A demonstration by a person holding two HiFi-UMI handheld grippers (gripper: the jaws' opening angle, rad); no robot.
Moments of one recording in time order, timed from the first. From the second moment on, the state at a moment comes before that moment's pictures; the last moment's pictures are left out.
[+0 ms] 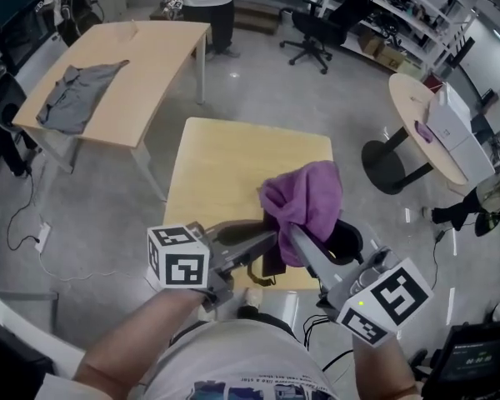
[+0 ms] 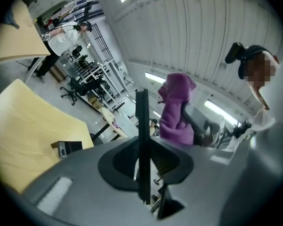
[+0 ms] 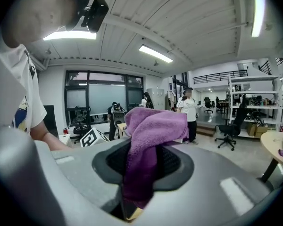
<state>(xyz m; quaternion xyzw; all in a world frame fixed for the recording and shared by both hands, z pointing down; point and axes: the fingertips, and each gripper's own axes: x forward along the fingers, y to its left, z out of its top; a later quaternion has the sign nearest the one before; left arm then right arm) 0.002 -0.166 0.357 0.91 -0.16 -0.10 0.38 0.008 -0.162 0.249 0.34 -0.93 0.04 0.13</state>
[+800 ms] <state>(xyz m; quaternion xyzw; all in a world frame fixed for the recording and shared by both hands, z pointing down) -0.018 -0.177 0.345 0.90 -0.18 -0.13 0.39 -0.014 -0.145 0.298 0.30 -0.93 0.11 0.17</state>
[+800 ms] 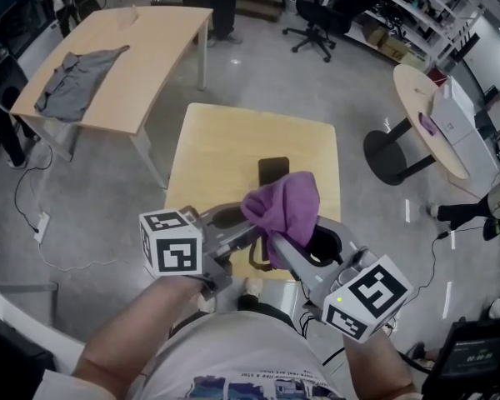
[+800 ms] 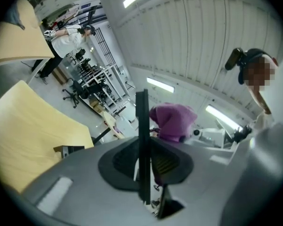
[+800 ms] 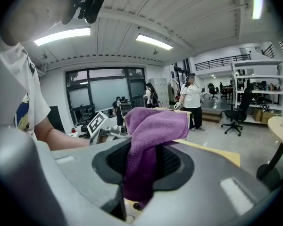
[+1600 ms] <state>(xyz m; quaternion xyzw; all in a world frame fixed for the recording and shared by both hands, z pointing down) -0.034 -0.190 0.330 0.90 -0.18 -0.15 0.38 0.020 -0.102 0.334 0.29 -0.92 0.14 0.20</state>
